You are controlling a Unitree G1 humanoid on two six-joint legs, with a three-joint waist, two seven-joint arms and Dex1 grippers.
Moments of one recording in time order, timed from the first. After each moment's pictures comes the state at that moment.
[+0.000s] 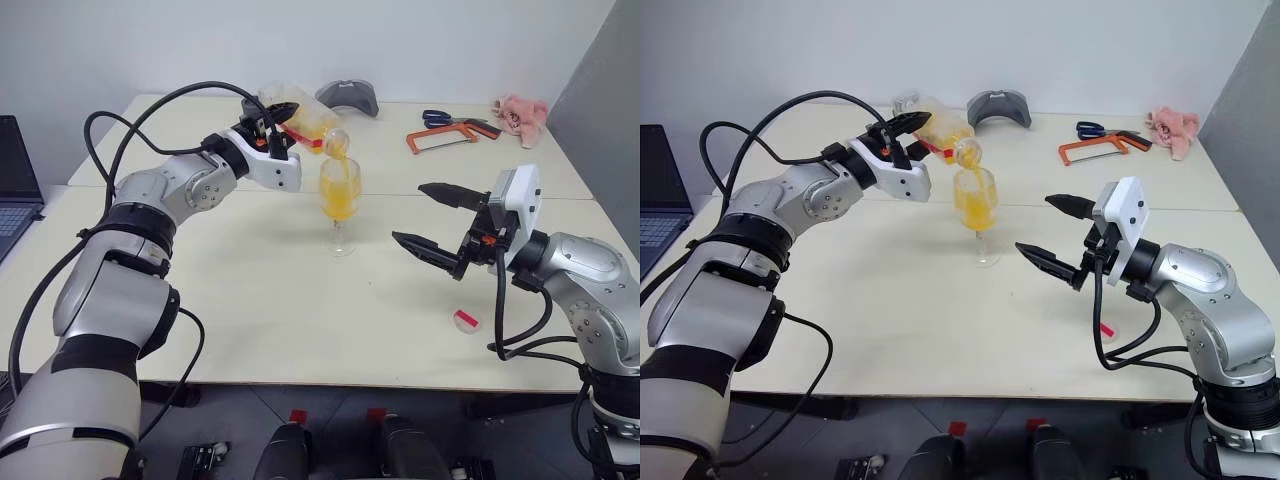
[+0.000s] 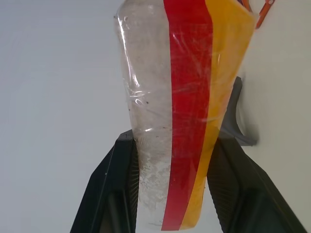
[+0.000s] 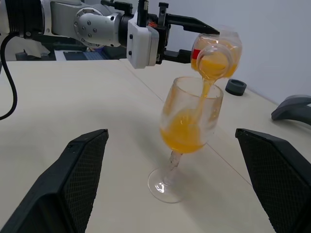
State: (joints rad) left arm -1.30 0.65 -0.50 1.14 0.83 -0.79 0.17; right arm -0.43 -0.65 -0.08 -0.46 0.57 0.55 0.76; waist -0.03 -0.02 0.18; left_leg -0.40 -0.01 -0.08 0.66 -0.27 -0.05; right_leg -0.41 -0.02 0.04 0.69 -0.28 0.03
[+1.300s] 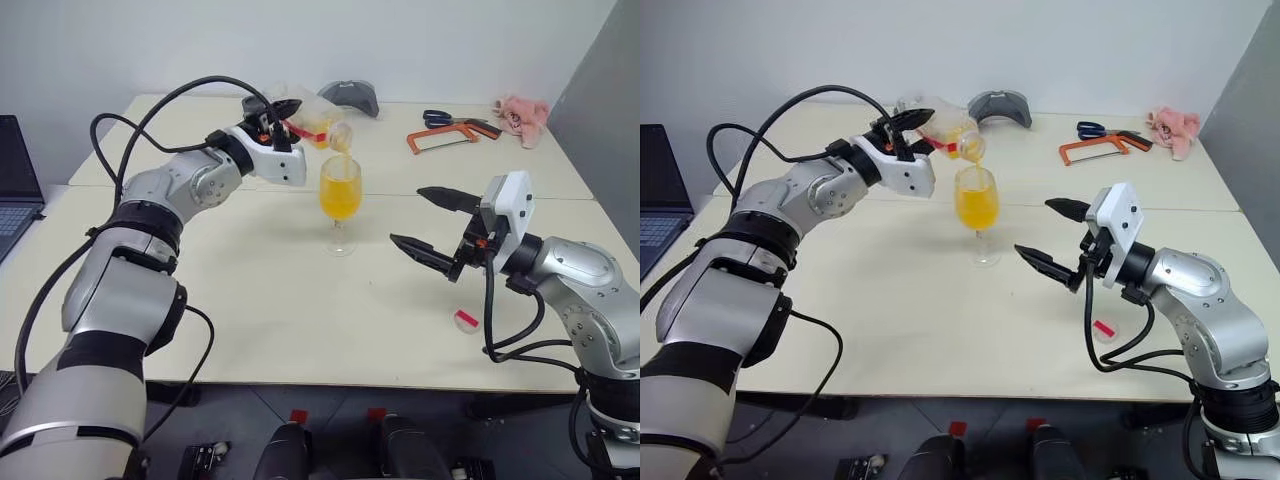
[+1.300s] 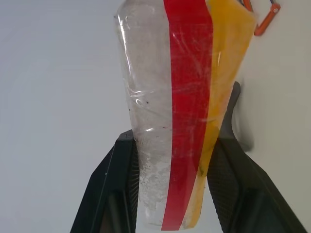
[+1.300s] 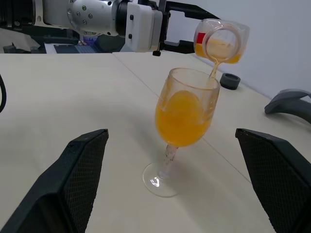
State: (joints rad) left arm -1.30 0.60 -0.45 1.18 0.70 -0.80 0.06; right arm -0.41 -0.64 -0.05 -0.48 0.52 0.54 0.72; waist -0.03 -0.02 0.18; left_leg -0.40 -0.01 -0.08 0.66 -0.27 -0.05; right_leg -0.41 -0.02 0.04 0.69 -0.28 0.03
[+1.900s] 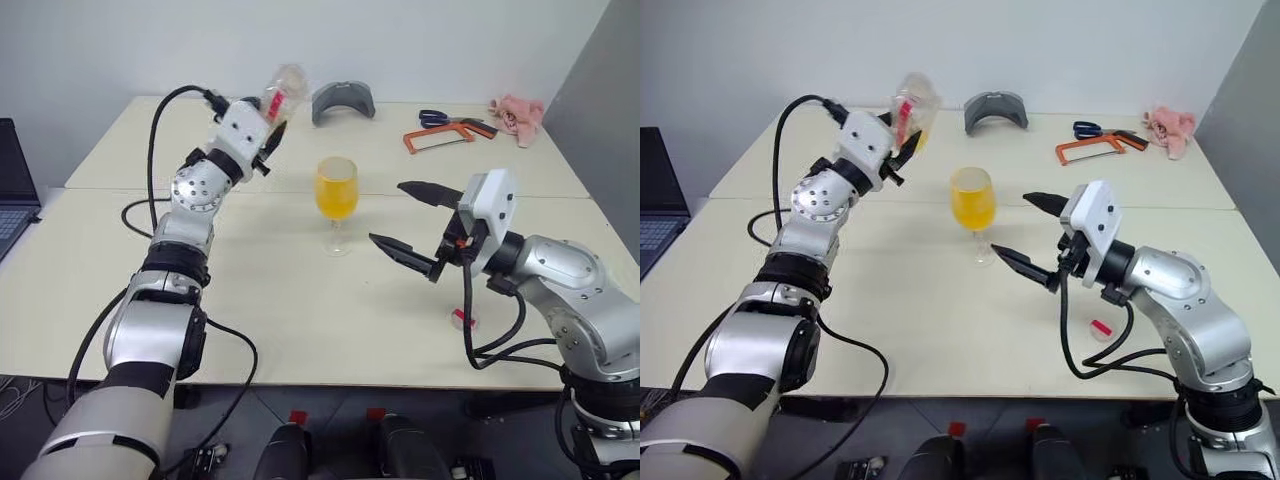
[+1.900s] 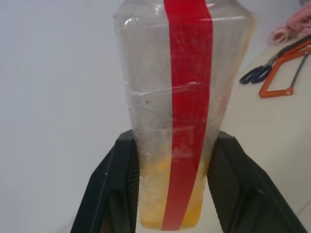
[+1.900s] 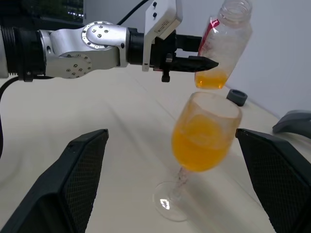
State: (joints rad) left arm -0.98 0.48 0.04 0.85 -0.01 -0.27 -0.43; right arm -0.47 -0.54 0.09 -0.57 0.47 0.62 0.61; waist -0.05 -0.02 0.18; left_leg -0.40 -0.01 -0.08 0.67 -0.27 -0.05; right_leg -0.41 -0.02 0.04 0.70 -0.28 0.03
